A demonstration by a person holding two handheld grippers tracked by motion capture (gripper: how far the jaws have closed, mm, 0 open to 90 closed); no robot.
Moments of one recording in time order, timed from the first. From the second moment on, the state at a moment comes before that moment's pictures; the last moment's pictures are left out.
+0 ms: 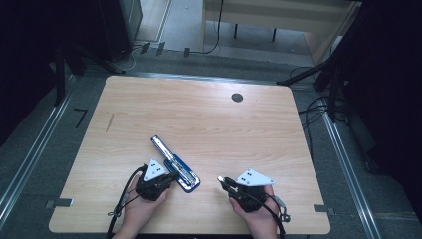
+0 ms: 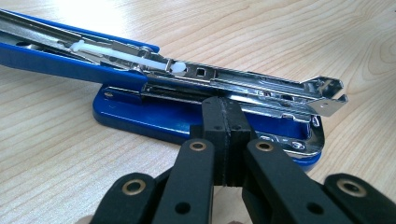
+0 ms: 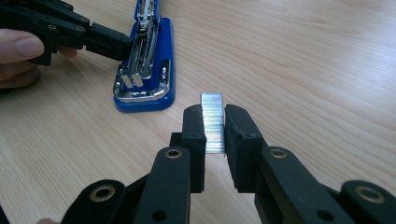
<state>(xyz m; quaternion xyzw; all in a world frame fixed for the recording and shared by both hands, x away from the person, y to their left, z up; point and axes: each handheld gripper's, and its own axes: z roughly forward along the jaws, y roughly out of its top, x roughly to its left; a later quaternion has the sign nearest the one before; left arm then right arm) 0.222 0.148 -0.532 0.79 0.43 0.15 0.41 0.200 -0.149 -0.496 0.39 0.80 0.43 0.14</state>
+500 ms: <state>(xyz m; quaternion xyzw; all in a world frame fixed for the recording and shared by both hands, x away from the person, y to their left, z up) 0.222 0.148 -0.532 0.79 0.43 0.15 0.41 0.207 -0.124 -0.486 0.37 0.81 0.44 0.12</state>
